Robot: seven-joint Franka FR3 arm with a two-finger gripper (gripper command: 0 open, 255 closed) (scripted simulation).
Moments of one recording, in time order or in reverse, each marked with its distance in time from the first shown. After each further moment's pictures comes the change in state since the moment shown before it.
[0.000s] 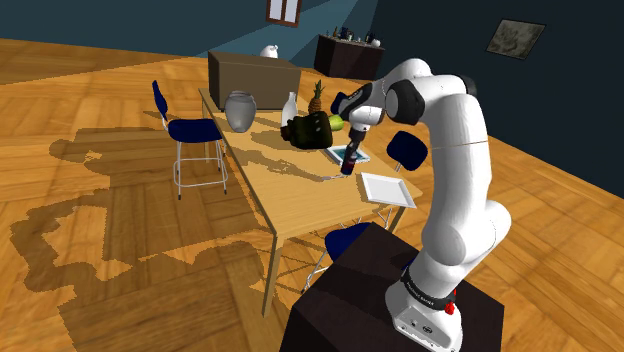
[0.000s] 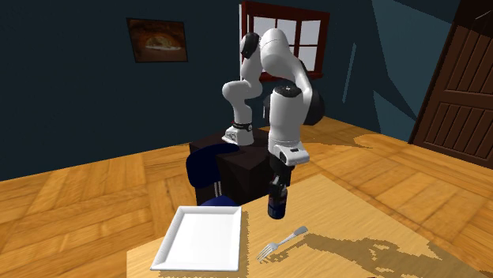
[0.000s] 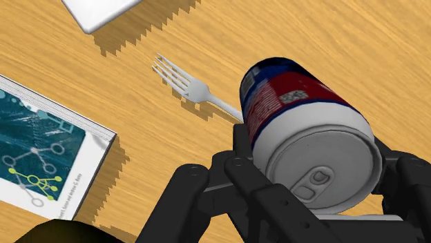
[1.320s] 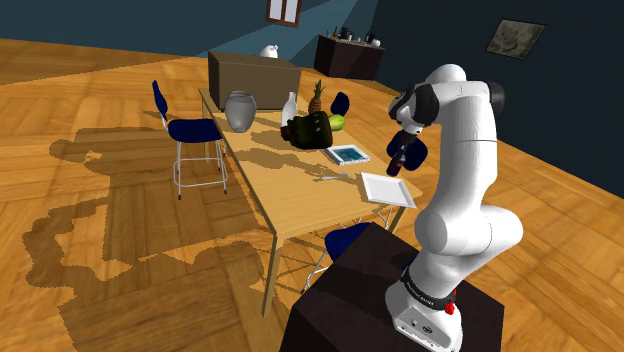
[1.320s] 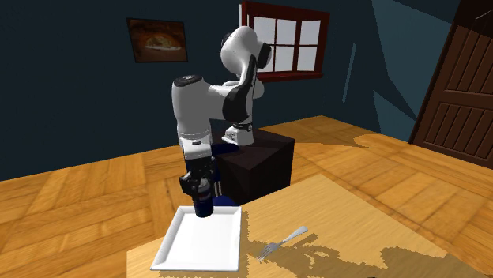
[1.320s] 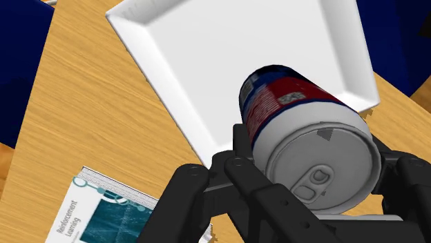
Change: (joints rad) arm -0.325 0.018 -0.064 0.085 0.025 -0.089 -0.365
